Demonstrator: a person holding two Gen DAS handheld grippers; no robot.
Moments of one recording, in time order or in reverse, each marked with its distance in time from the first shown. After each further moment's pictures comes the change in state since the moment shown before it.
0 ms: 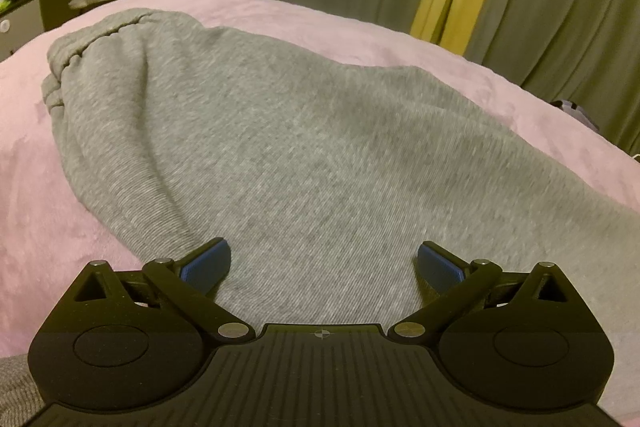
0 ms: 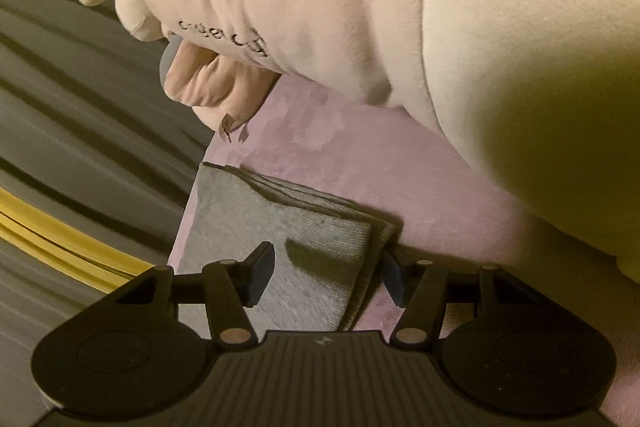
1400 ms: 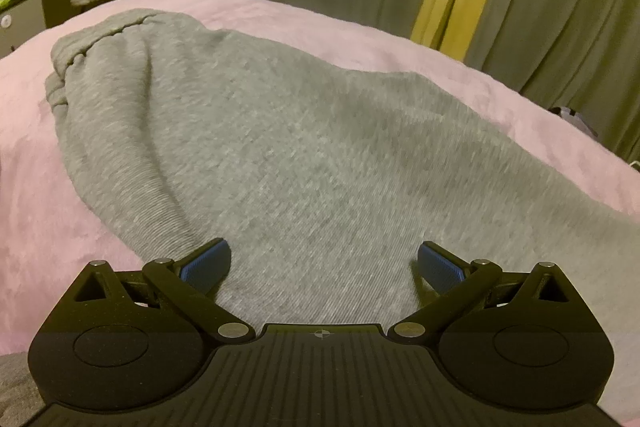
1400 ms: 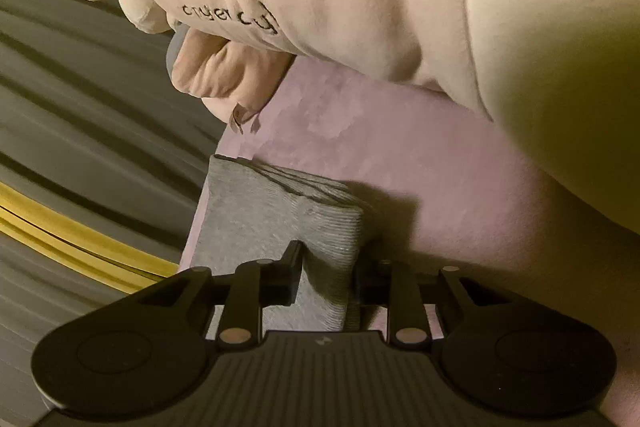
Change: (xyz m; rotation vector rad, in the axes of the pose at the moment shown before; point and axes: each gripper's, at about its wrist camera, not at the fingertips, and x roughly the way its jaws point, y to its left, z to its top) left arm -0.007 0.005 0.003 -0.026 -0.002 -0.018; right arm 0.020 0.009 0.004 0.012 0.038 0.036
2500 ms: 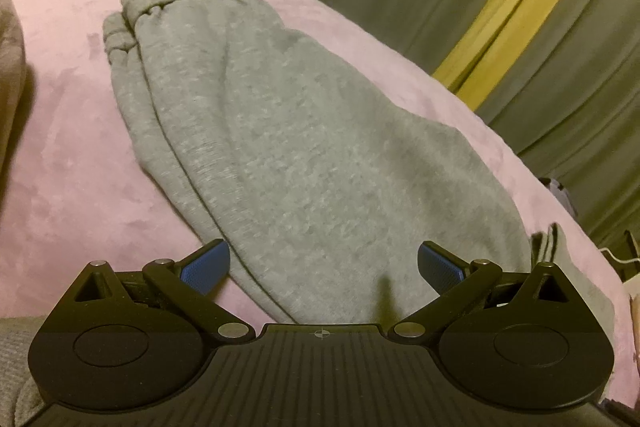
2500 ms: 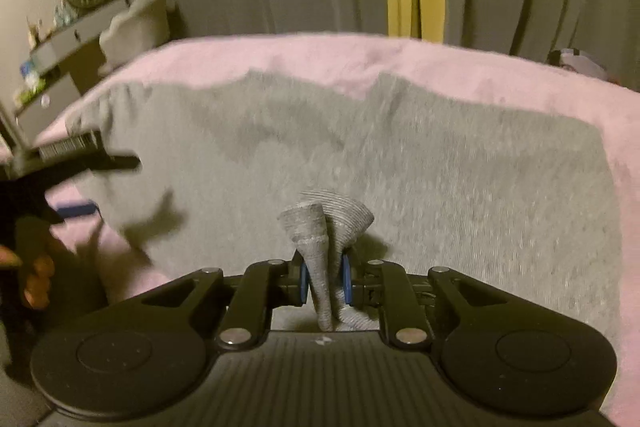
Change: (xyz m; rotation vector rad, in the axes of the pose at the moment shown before) left arm -0.021 0.050 0.005 -0.267 -0.006 -0.079; right arm 0.003 0.249 -0.335 -1.279 0.528 0.307
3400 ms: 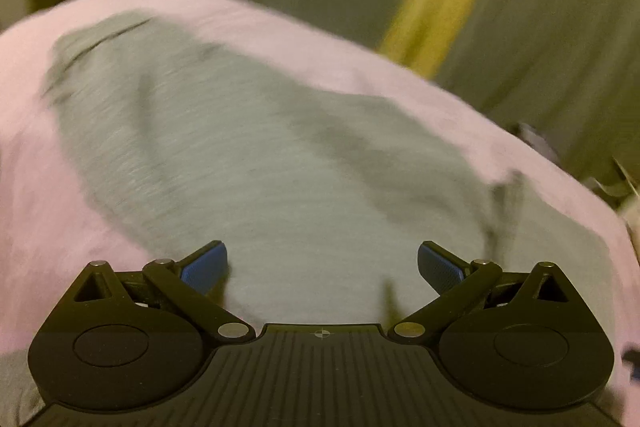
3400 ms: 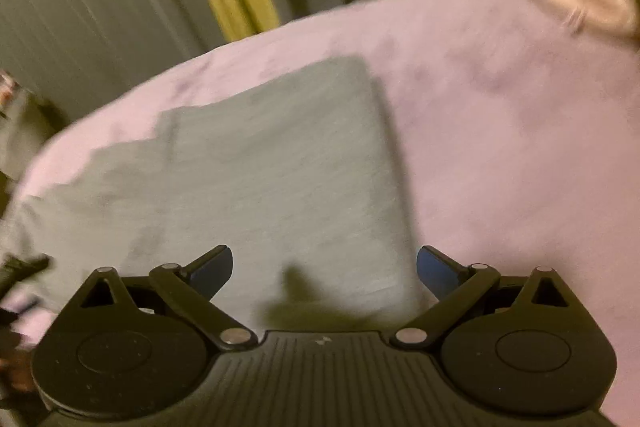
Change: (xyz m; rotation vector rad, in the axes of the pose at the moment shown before) left arm -0.012 -0.050 -0.006 0.259 0.028 -0.080; right arm -0.080 -0.117 -0.028 0.421 0.019 -0.301
